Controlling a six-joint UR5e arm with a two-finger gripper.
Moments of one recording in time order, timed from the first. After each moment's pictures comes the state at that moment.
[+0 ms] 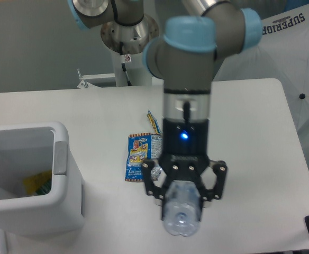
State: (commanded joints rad) arm 2.36 -1.94 -1.22 -0.65 1.20 0.28
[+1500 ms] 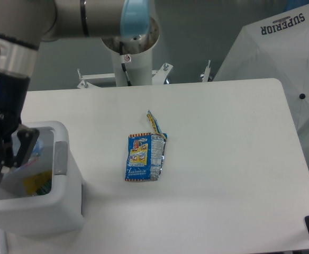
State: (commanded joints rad) arm 2.04 -1.91 -1.28 -0.66 1.21 0.09
